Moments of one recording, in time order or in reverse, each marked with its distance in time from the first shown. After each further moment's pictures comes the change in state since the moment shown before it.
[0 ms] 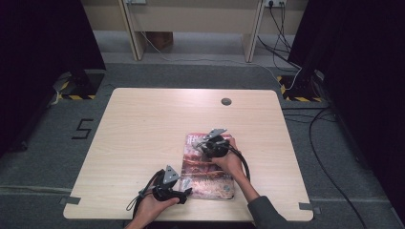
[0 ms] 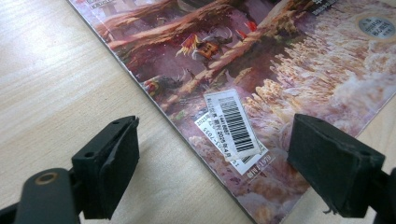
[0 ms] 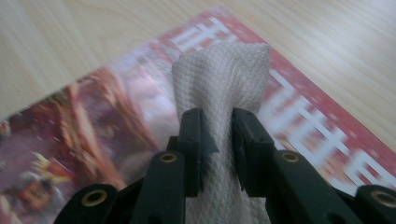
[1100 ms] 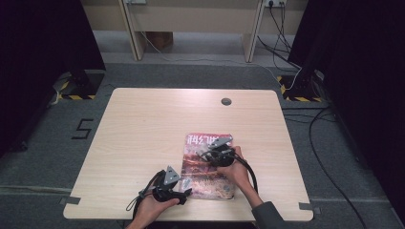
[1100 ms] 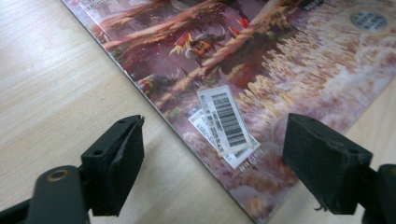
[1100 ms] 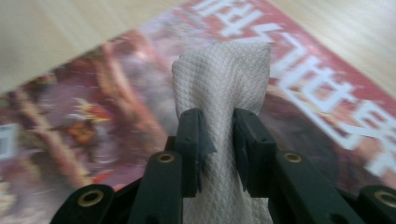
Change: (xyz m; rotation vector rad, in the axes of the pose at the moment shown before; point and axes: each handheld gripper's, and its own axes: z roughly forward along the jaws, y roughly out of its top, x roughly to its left) left arm -0.004 0.001 -0.006 0.020 -0.010 0.029; right arm 0.015 -0.020 -0.020 0.015 -0.018 -0.010
